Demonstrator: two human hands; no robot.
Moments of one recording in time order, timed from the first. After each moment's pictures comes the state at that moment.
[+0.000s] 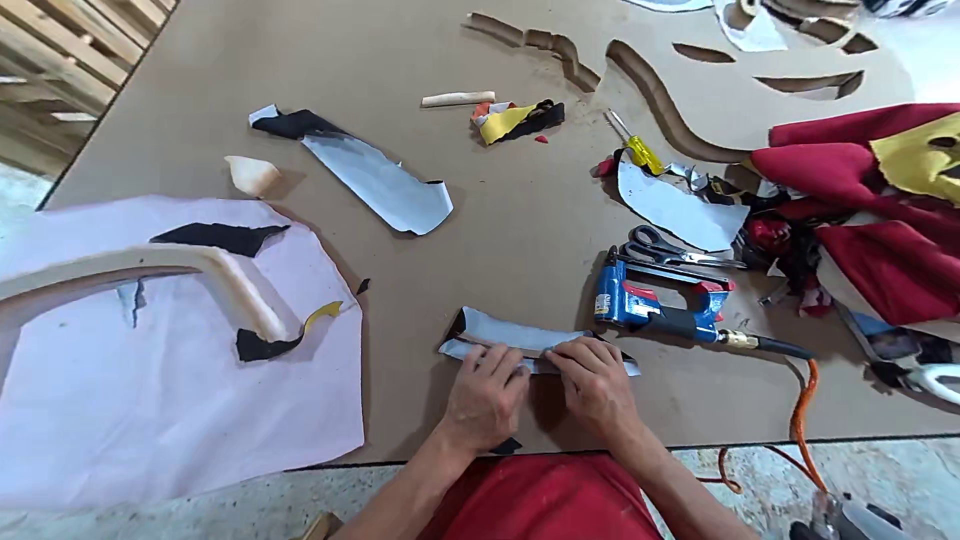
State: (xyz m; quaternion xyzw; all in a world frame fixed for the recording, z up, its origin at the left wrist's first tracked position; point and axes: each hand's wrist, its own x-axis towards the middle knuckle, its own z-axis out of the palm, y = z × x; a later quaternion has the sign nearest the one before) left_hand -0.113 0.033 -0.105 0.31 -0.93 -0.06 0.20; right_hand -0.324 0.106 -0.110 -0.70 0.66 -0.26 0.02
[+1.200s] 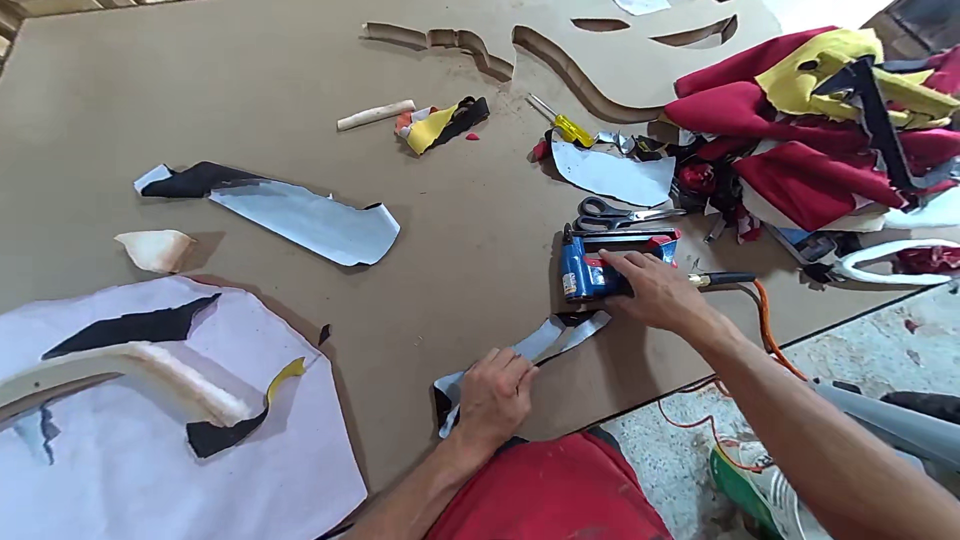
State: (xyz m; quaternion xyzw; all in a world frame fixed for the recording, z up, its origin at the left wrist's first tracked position) left_hand -0.138 0.026 -0.108 0.31 -0.90 -0.26 0.18; right_hand -0.467 0.085 -0.062 -0.61 0.78 -0.02 0.14
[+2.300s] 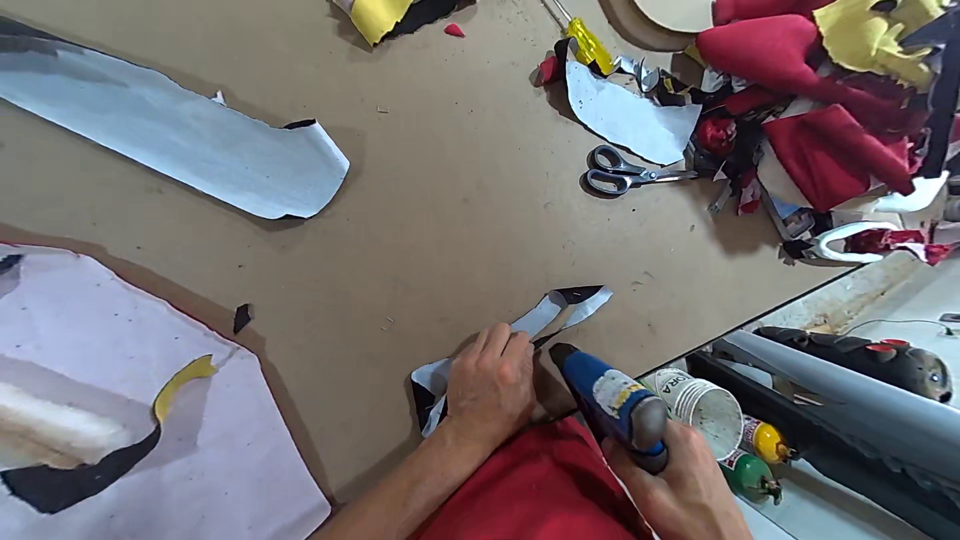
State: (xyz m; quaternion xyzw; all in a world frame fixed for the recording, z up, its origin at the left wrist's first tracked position) left_hand -0.147 0.028 -0.100 0.33 -0.89 -0.27 0.16; right_hand -0.270 0.189 0.024 -0.34 0.89 -0.13 0.28
